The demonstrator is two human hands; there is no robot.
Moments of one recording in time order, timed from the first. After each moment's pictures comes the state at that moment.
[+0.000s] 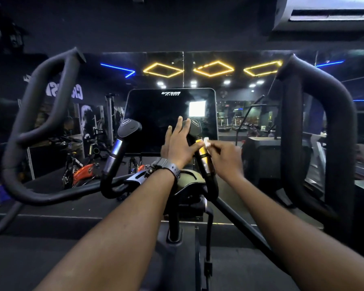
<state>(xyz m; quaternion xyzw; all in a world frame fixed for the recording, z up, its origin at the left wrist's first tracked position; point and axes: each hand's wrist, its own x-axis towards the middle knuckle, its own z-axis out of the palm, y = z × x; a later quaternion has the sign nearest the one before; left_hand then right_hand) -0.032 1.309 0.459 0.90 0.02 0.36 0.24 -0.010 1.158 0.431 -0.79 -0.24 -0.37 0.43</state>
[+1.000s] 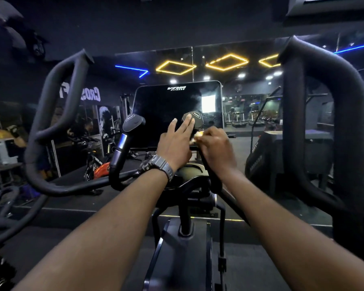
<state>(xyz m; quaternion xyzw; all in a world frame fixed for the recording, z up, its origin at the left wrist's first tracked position) -0.053 1.314 0.446 0.93 0.02 0.37 -0.05 0.004 1.179 0.421 -0.73 -0.35 -0.50 0.30</state>
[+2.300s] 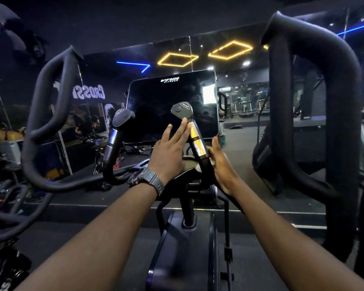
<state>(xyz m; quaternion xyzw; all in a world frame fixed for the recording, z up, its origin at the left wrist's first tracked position) -0.061 1.299 0.404 0.93 -0.02 0.37 -0.06 0.020 1.146 0.358 -0.62 -0.32 0.06 0.71</state>
